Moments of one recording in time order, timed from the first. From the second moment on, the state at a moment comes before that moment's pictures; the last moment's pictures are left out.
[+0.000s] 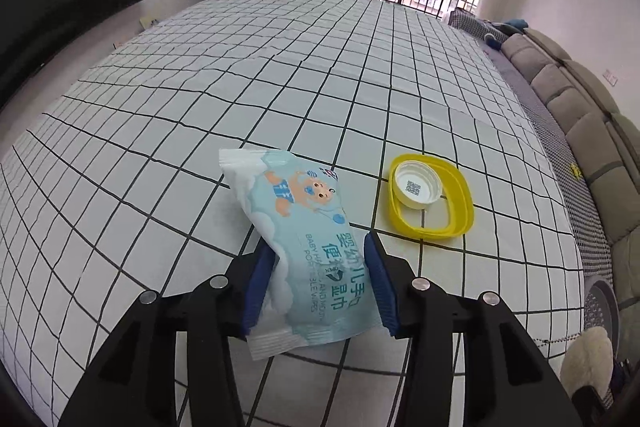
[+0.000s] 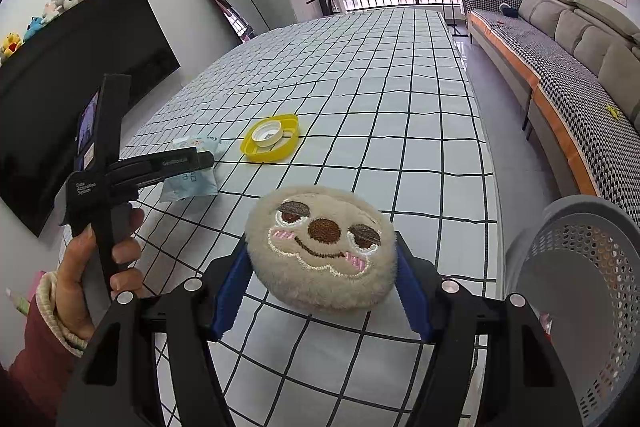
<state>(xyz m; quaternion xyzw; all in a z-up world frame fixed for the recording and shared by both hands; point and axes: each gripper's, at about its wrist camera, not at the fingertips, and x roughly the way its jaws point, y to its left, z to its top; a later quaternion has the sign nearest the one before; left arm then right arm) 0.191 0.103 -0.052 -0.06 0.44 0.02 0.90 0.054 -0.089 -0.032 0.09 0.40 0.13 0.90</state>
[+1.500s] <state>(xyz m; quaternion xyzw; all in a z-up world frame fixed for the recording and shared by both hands) 0.031 -0.138 -0.009 0.07 0.38 -0.21 0.90 -0.076 -0.267 -0.041 0.15 0.38 -0.08 0.91</state>
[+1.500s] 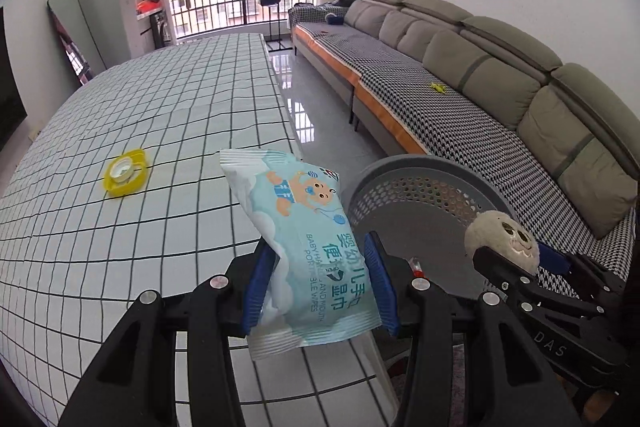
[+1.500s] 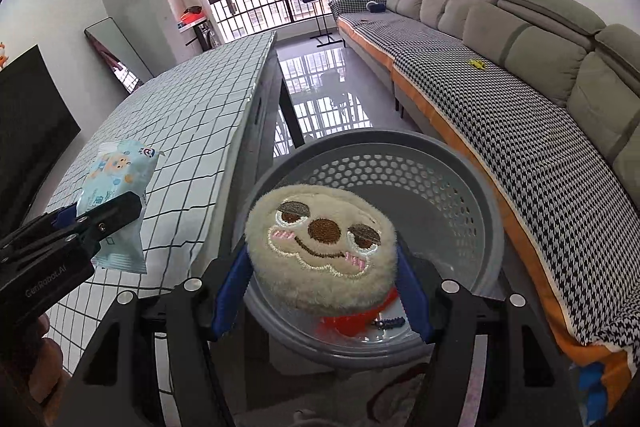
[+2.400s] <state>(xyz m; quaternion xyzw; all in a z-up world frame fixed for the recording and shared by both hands) 0.052 -0.216 -0.059 0.12 0.44 -0.23 0.86 -0.054 -0.328 -0.091 0.19 0.41 -0.11 0.89</state>
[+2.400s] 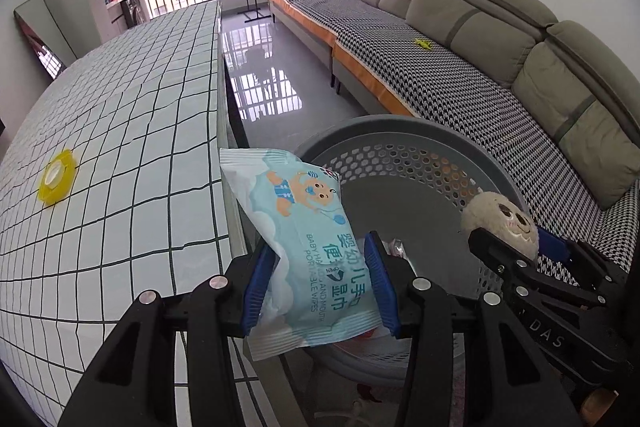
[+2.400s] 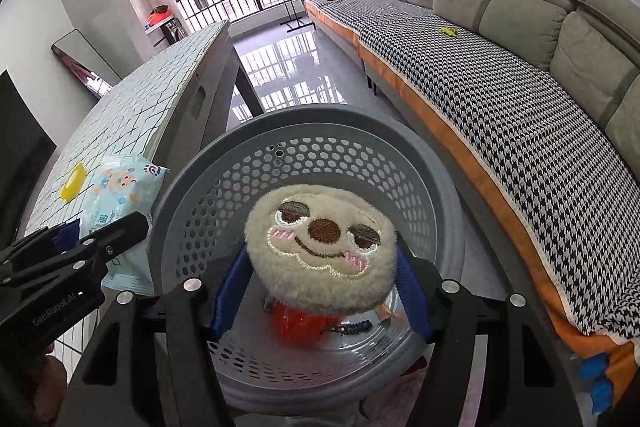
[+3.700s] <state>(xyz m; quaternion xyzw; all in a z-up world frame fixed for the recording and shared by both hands) 0.047 -0.201 -0.048 0.09 0.43 -0.22 0.87 -0.061 -0.331 -0.080 0.19 0.39 -0.12 0.89</state>
